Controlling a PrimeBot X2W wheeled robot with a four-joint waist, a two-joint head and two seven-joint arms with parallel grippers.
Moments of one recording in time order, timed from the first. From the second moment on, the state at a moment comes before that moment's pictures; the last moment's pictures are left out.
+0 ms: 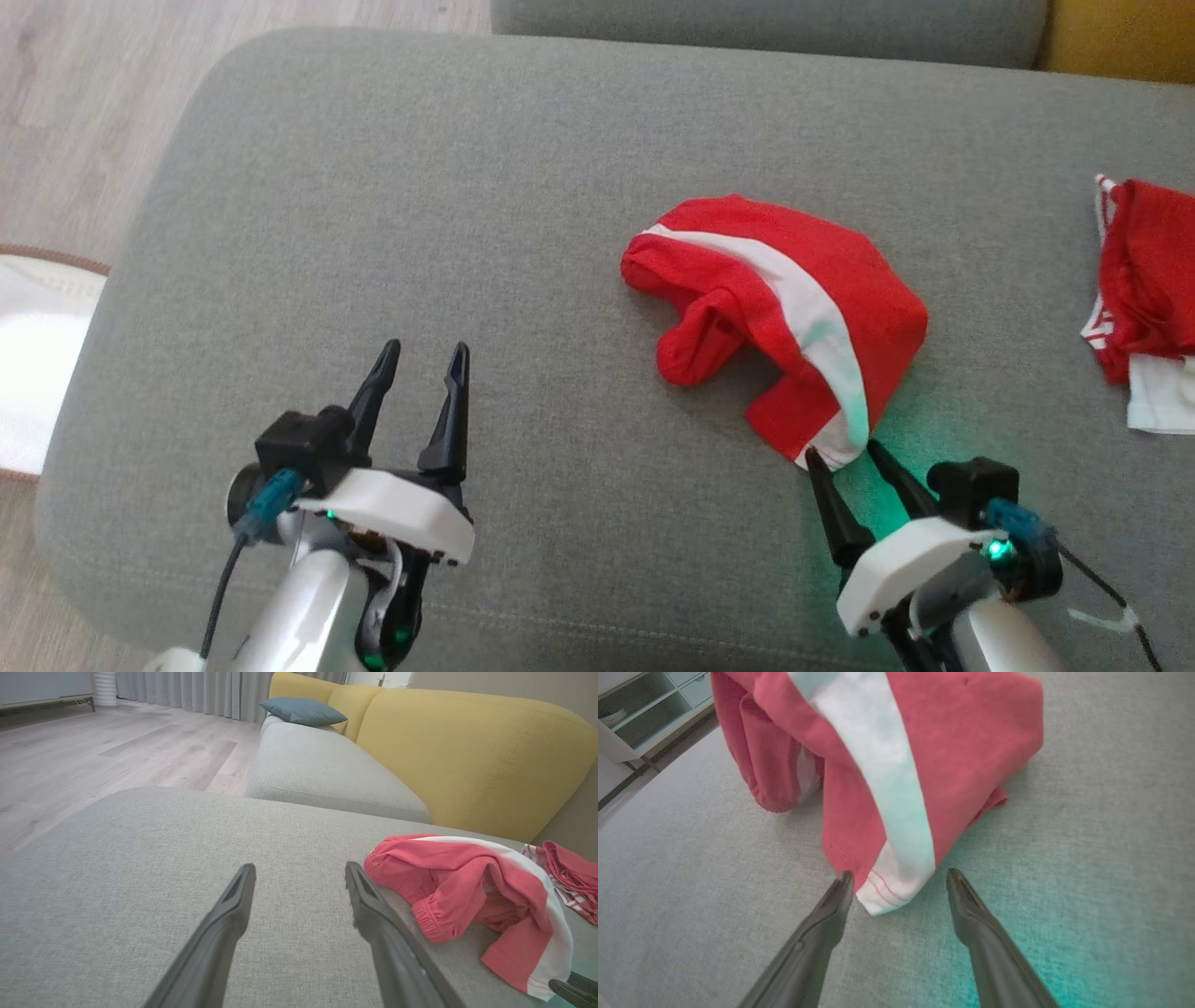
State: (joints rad) left arm -0.17 0.10 -0.36 0.28 -0.35 0.03 -0.25; right arm -0.07 -0.05 0.16 0.41 0.22 0.13 0.02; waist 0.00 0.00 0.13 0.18
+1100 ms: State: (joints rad) left arm -0.23 0.06 -0.28 0.36 -0.27 -0.06 -0.25; right arm -0.08 -0.19 -0.04 0.26 -0.31 0.13 0.01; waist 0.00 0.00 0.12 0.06
